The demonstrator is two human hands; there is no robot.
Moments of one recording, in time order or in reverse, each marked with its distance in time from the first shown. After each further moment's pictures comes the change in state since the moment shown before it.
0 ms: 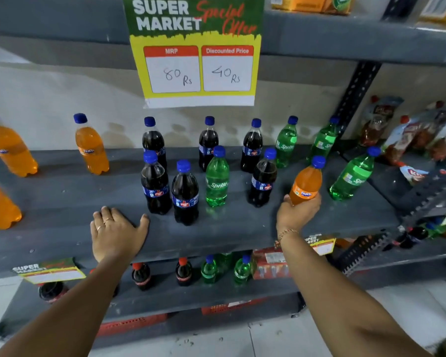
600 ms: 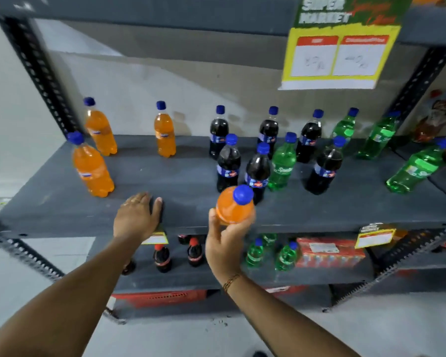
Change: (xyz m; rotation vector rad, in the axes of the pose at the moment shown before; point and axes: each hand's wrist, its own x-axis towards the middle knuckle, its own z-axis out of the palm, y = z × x) left_hand 0.017 -0.125 -0.057 -0.097 -0.047 0.216; right_hand -0.307 -0.080 0.025 0.405 -0.533 -0.321
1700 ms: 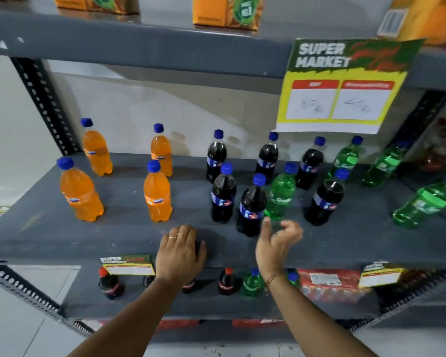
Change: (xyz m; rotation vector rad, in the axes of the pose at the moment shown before) left_hand -0.024 0.089 0.043 0.131 -0.021 0.271; right_hand 0.098 0.079 -0.065 -0.357 0.149 0.052
